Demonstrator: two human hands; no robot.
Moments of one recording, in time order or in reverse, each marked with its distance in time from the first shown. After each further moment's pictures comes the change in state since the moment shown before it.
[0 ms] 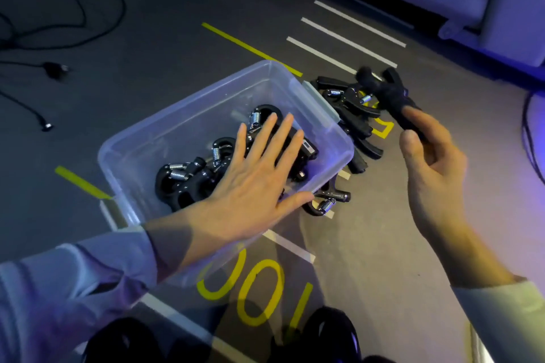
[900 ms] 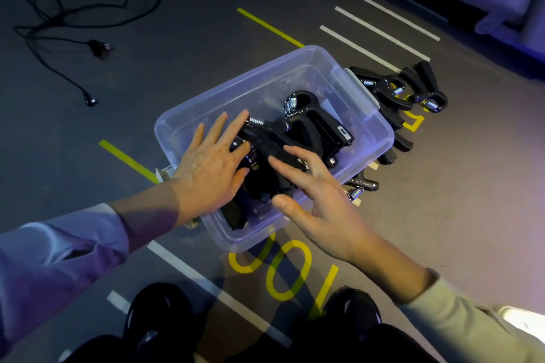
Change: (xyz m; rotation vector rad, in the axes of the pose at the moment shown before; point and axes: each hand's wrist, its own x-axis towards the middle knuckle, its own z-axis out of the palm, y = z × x) left_hand -0.069 -0.087 0.003 0.025 -0.195 -0.165; right_hand -0.091 -0.045 0.109 -0.165 -0.837 -0.062
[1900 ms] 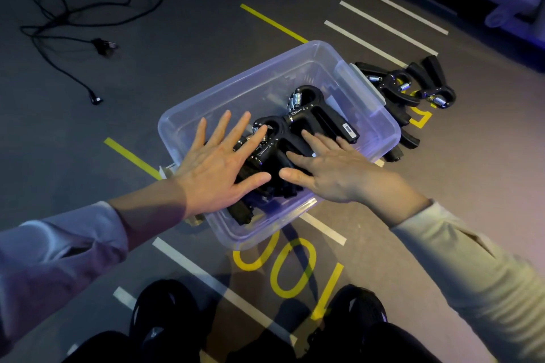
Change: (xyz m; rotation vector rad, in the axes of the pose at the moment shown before) left_hand -0.002 -0.001 -0.002 -0.024 -0.100 -0.012; right_hand 0.056 0.007 -0.037 -0.801 -0.515 0.304
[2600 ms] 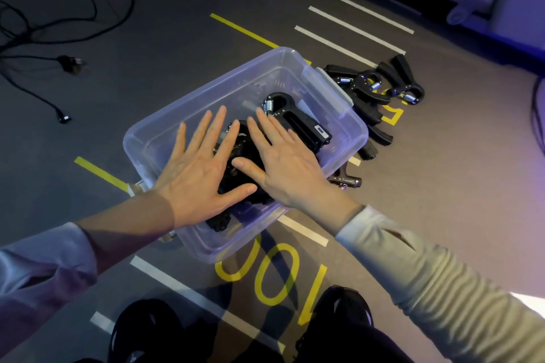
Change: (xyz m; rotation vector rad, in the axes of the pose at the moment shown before) left_hand 0.007 0.016 -0.009 -0.017 0.093 0.029; right_hand 0.018 -0.018 0.015 0.145 0.523 -0.070
